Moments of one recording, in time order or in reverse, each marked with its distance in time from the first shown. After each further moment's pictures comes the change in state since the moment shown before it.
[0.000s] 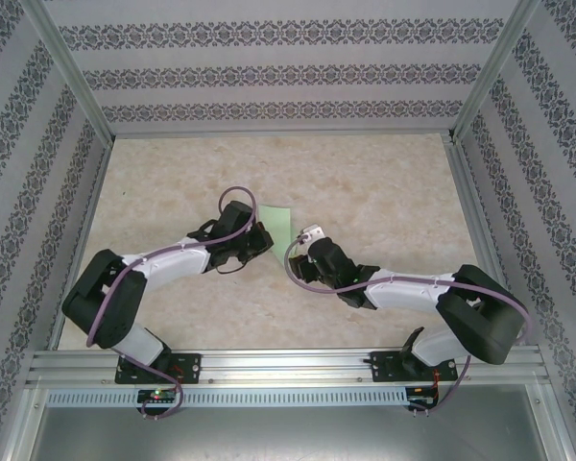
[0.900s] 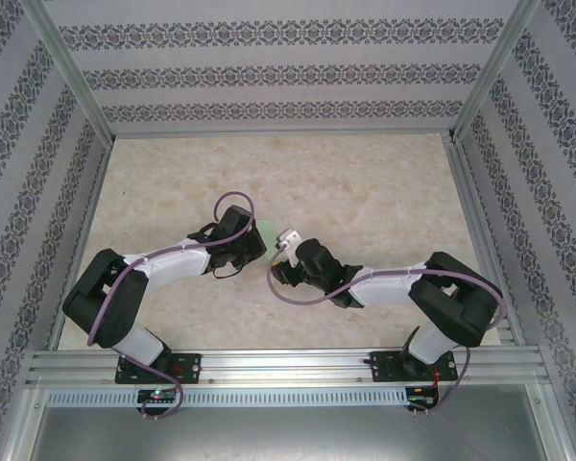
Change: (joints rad) left arm 0.000 0.019 -0.009 -0.078 -0.068 -0.010; right arm 0.054 0.166 0.040 0.208 -0.120 -0.192
